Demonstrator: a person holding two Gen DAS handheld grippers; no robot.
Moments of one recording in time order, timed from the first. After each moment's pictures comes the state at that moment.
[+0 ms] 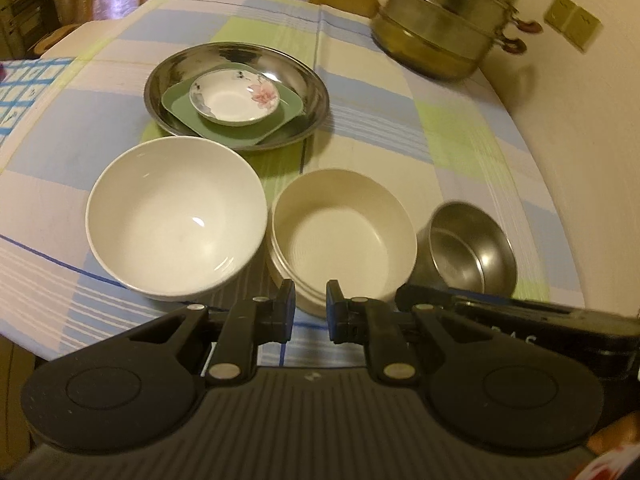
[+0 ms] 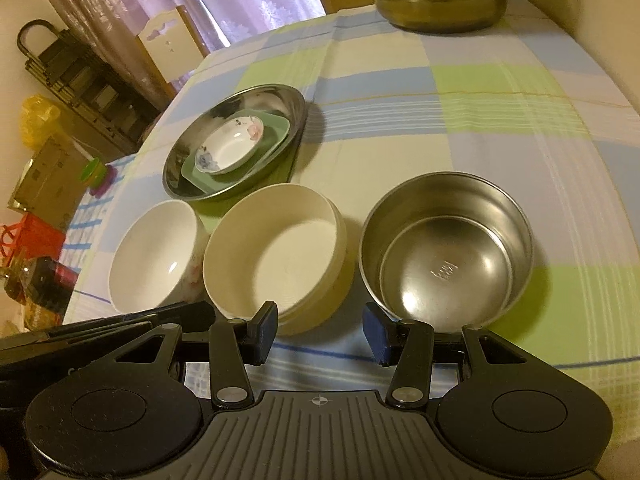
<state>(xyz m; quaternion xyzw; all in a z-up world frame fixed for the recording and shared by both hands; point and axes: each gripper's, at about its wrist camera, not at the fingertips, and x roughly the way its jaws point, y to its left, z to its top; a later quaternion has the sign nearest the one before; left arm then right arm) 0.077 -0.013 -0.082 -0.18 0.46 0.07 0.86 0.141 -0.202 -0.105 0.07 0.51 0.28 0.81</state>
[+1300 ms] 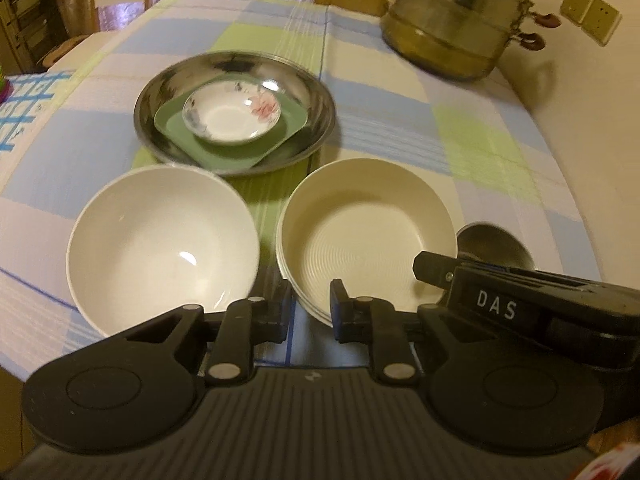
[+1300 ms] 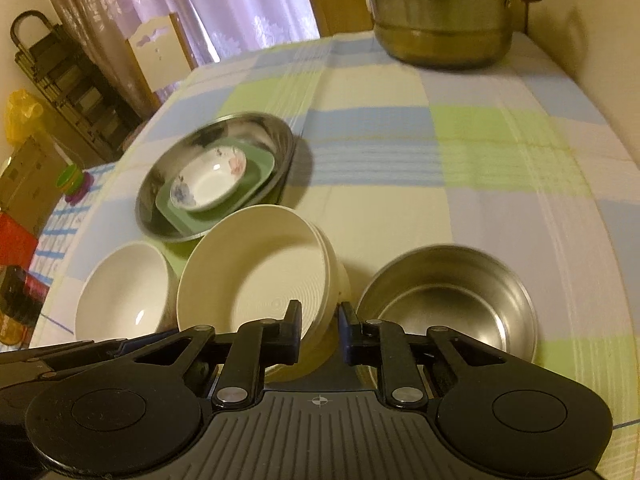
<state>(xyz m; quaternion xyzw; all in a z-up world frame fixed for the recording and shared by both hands) 0.113 -0.018 -0.088 -0.15 0.47 0.09 0.87 0.170 -0.179 -0.099 0.03 0.47 0.25 0.84</state>
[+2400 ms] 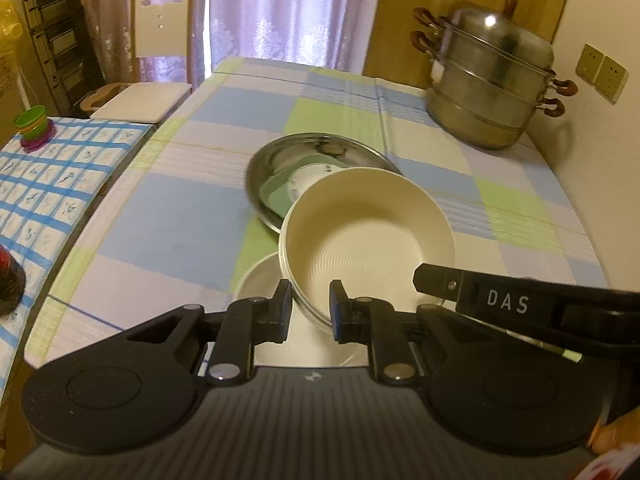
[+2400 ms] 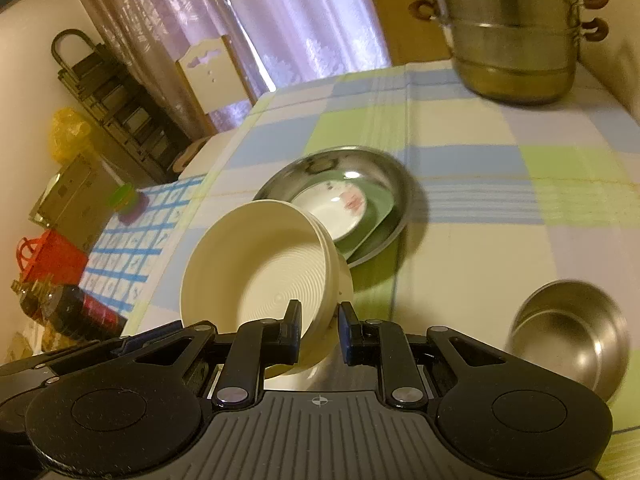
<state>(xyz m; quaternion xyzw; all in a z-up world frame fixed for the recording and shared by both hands) 0.061 0.062 -0.036 -0.13 0.40 0.14 0.90 0.143 -0.101 -0.056 0.07 0.45 0.32 0.83</state>
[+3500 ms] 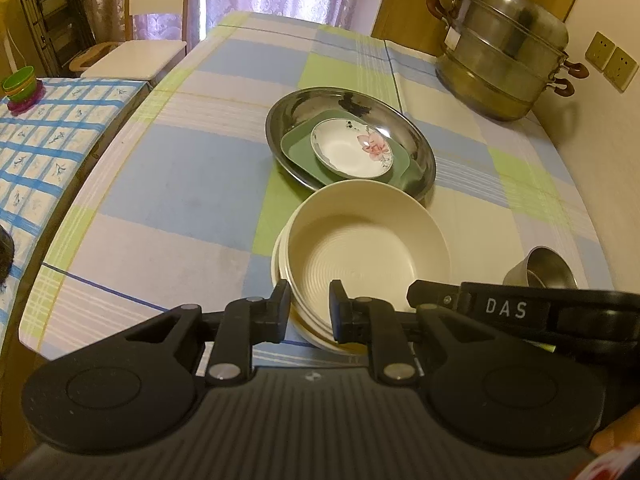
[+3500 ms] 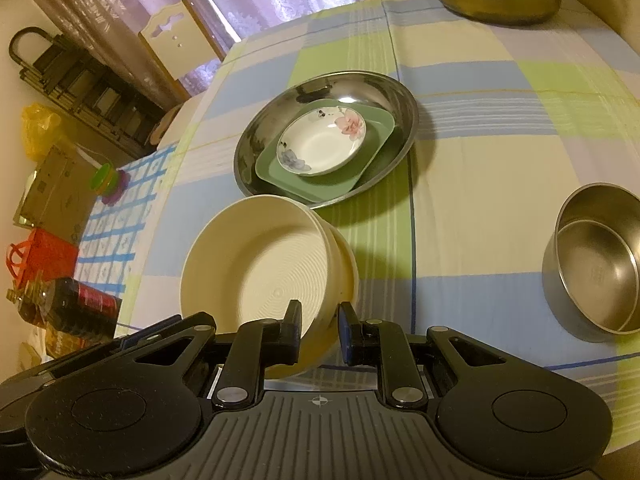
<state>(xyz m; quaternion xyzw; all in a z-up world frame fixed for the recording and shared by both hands) 0.054 0.098 -0.062 -0.16 0.45 0.11 0.87 0.139 -0.074 -0.089 0.10 0.53 0.27 0.80</state>
